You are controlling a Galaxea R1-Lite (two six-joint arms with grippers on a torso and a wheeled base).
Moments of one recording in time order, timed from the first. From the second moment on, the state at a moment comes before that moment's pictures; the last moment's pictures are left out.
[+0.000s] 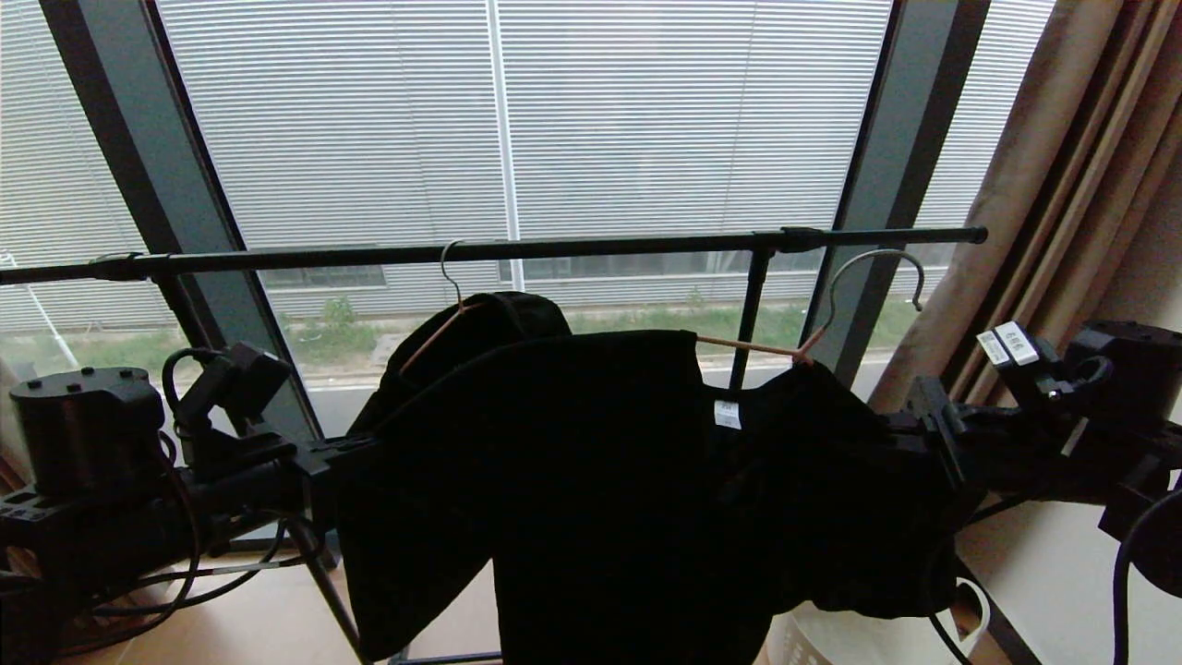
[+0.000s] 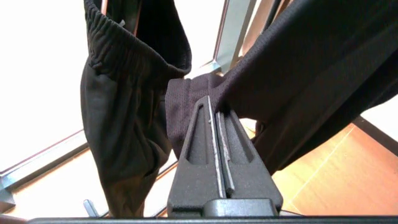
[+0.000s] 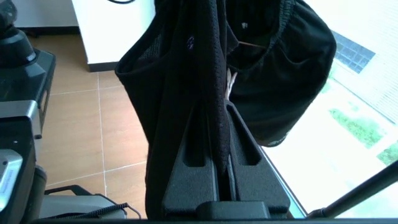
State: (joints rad) left arm -0.09 1.62 -0.40 -0.88 -0.52 0.10; right arm 0.06 1.77 -0.56 -0.96 1.20 -0.26
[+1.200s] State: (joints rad) left arm -0.27 1.30 -0.89 0.04 -0.63 0.35; right arm 0.27 1.86 -0.53 -0.95 1.19 -0.26
